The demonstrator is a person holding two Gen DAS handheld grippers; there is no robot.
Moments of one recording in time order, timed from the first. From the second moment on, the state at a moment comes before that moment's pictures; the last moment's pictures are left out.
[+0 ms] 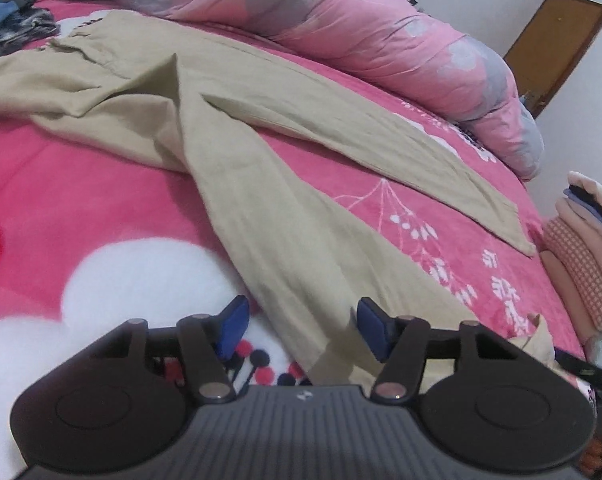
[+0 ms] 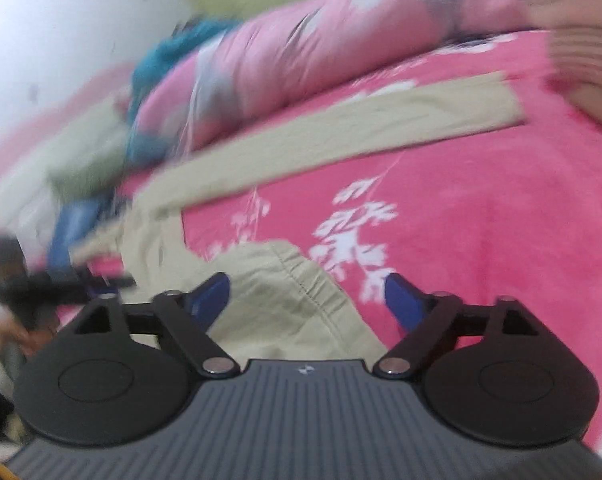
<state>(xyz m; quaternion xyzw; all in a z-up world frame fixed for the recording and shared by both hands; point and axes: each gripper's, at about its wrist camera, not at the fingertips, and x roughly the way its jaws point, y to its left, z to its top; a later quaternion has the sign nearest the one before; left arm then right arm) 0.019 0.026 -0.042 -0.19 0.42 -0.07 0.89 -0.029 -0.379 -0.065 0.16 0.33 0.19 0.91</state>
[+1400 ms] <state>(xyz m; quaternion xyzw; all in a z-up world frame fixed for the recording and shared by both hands) 0.007 0.047 -0.066 -0.25 0.37 -0.16 0.88 0.006 -0.339 -0.016 0.33 0.45 0.12 0.83</state>
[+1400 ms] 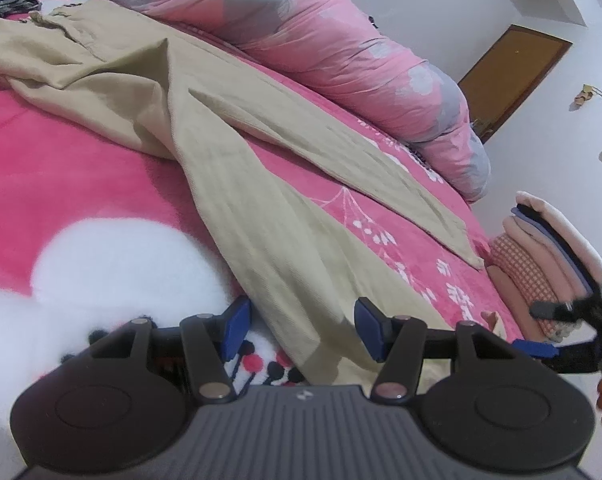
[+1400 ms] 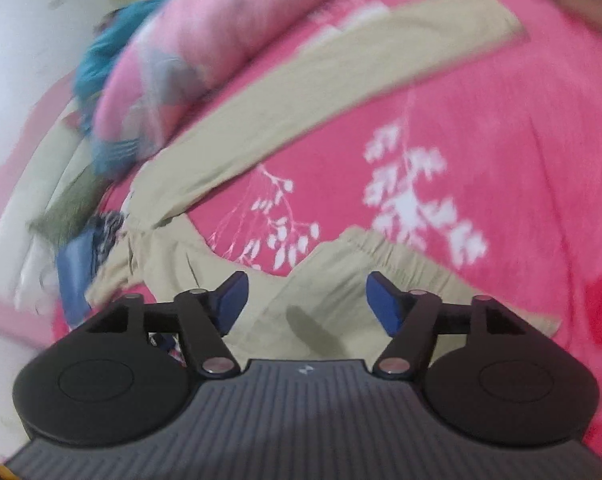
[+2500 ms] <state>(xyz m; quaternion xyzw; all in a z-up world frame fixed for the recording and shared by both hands) 0.023 0.065 -0.061 -0.29 0.36 -0.18 0.87 0.042 -0.322 0.045 0.27 0.35 0.08 0.89</state>
